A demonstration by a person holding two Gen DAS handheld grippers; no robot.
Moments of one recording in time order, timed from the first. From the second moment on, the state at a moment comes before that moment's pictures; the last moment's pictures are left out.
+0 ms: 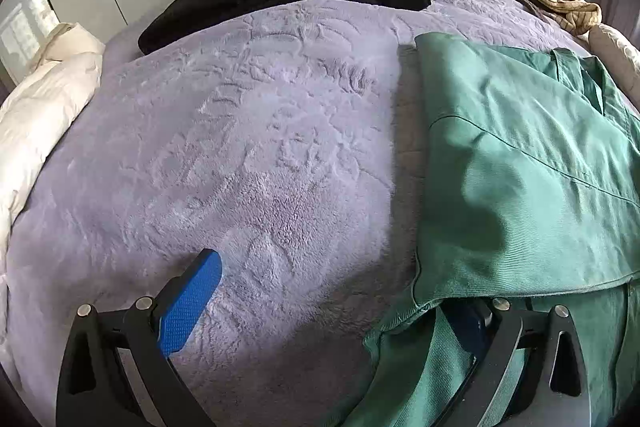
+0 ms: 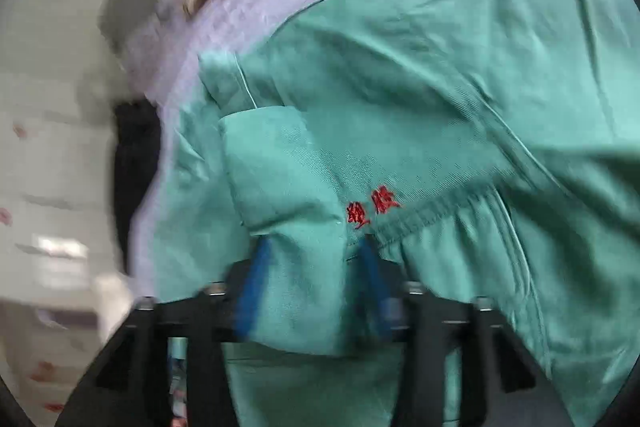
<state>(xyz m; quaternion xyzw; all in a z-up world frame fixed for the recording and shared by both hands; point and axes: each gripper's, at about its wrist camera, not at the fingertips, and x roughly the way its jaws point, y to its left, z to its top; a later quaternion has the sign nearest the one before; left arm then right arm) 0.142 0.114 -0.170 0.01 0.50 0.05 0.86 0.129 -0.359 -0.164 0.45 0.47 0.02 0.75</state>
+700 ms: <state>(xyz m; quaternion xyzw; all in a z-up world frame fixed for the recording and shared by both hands) 0.287 0.079 -0.168 -0.06 0.56 -0.14 0.81 0.119 -0.358 -0.154 0.38 0.49 0.00 0.78</state>
